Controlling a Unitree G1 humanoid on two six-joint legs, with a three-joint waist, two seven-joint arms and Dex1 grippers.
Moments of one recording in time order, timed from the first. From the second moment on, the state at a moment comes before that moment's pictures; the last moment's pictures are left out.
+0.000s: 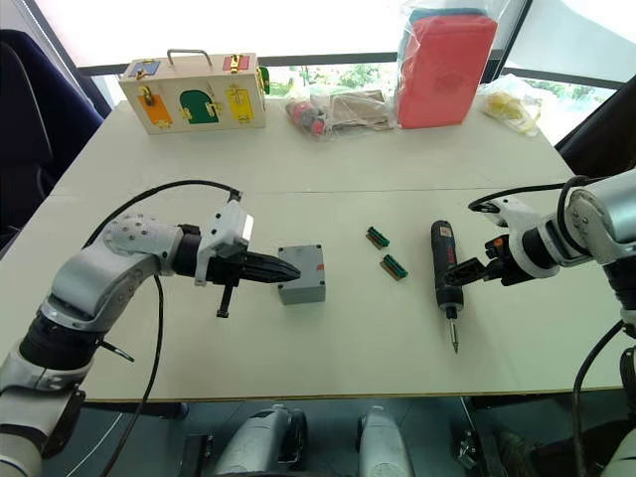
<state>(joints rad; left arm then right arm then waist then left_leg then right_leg) -0.58 0.69 -0.22 -0.30 -0.46 0.60 -1.18 -0.92 -1.15 0.36 0.17 0.76 1.61 0.69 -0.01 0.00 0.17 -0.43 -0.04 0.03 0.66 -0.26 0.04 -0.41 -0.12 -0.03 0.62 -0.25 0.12</state>
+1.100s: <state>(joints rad) -0.55 0.72 -0.12 -0.16 -0.47 0.61 -1.11 -1.04 -0.81 -0.07 0.33 0.45 1.29 0.36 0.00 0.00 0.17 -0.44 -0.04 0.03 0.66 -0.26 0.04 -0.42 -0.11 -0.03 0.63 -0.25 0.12</state>
